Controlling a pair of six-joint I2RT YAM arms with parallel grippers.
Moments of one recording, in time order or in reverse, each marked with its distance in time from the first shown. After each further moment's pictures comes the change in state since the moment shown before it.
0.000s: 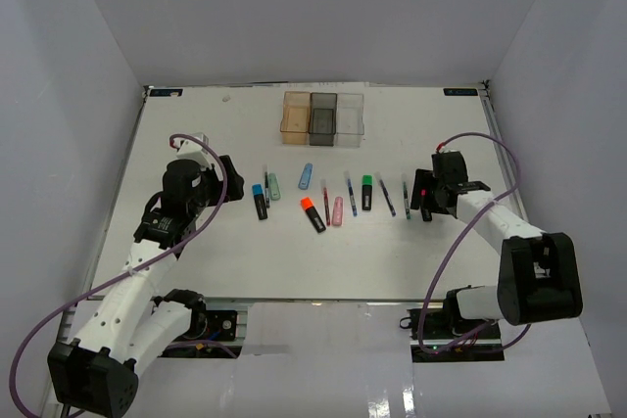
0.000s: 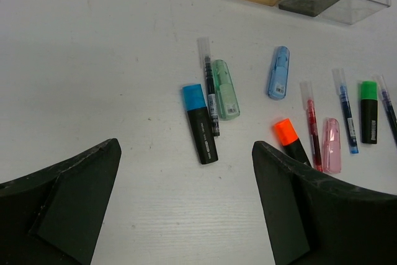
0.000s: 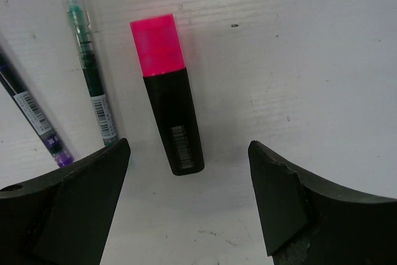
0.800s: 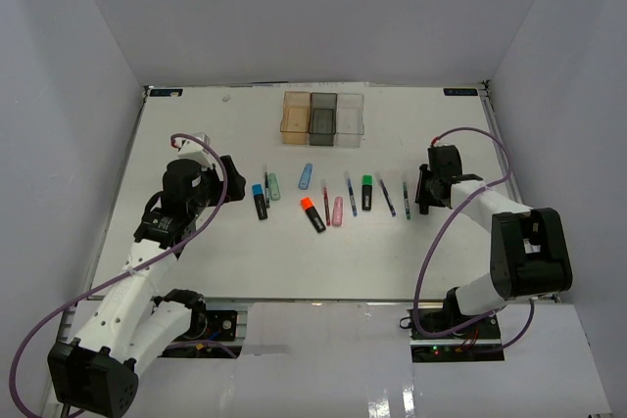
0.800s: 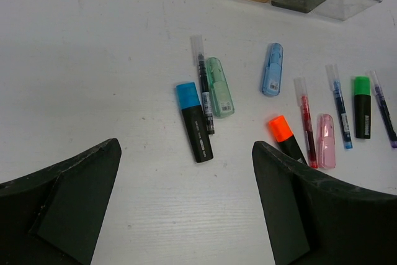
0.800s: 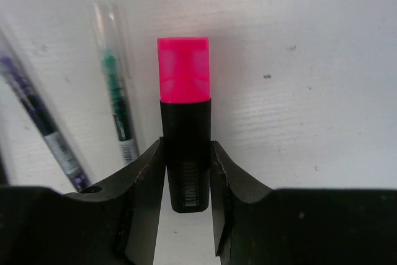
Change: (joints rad) left arm 0.001 0.001 -0.003 0.004 0.023 0.000; right arm -0.009 0.158 0.032 0.127 -0.046 0.001
